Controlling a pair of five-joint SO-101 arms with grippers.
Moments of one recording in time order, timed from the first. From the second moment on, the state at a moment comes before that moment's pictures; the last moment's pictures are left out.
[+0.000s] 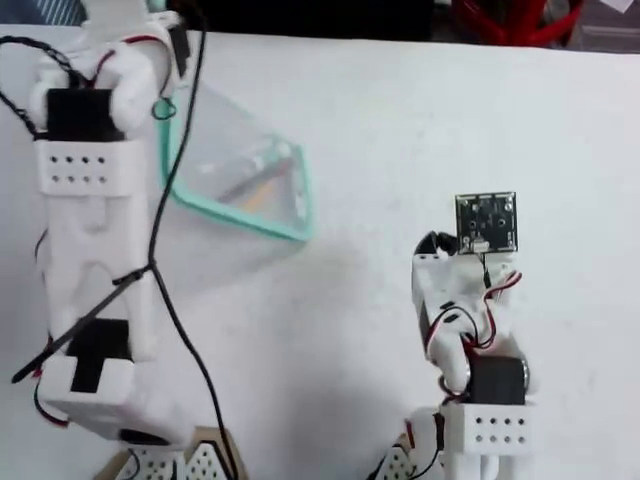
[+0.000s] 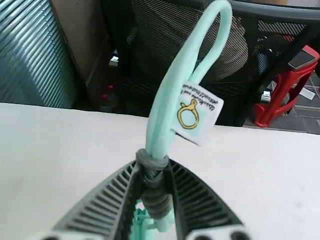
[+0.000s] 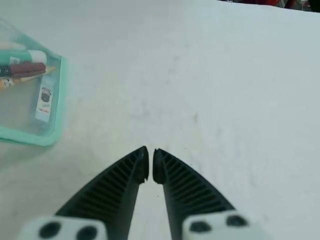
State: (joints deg) left arm -2.5 5.8 -38.1 69.1 6.6; right arm -1.3 -74.6 65.0 52.7 7.1
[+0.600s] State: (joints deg) left arm -9.7 5.7 -3.3 57.6 -3.7; right arm 0.1 -74.5 73.8 42.0 7.1
